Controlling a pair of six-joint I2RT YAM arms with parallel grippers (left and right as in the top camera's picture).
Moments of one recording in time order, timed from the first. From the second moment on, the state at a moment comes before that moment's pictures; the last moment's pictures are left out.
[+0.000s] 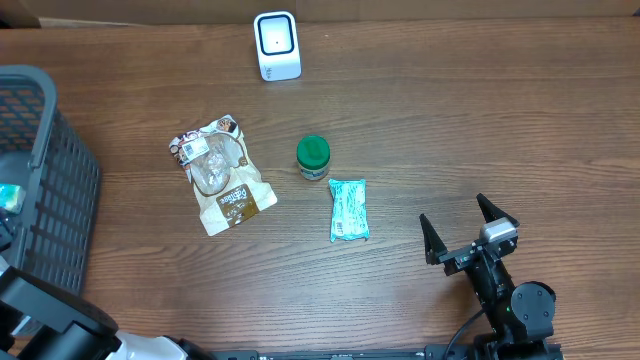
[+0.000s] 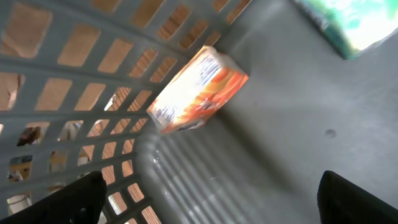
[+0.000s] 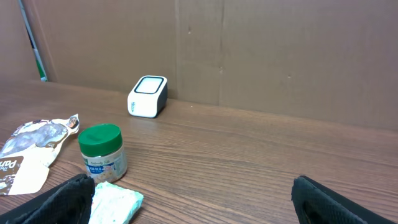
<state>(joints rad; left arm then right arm) 0.93 1.73 1.32 -0.68 -0.38 0.29 0.14 0.01 0.02 -0.02 -0.20 -0.01</state>
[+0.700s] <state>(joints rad) 1.02 1.79 1.32 -0.60 -0.34 0.36 0.14 0.01 0.02 -0.02 -0.20 -0.01</state>
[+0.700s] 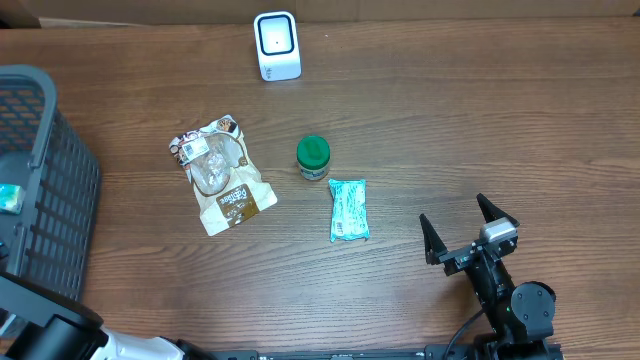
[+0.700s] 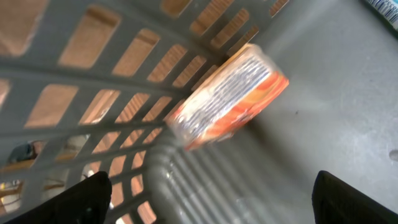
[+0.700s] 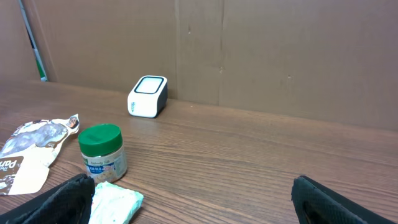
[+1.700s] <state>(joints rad) 0.98 1.98 1.33 -0.44 -0.24 0.42 0.14 0.01 0.02 -0.02 -0.20 -0.01</state>
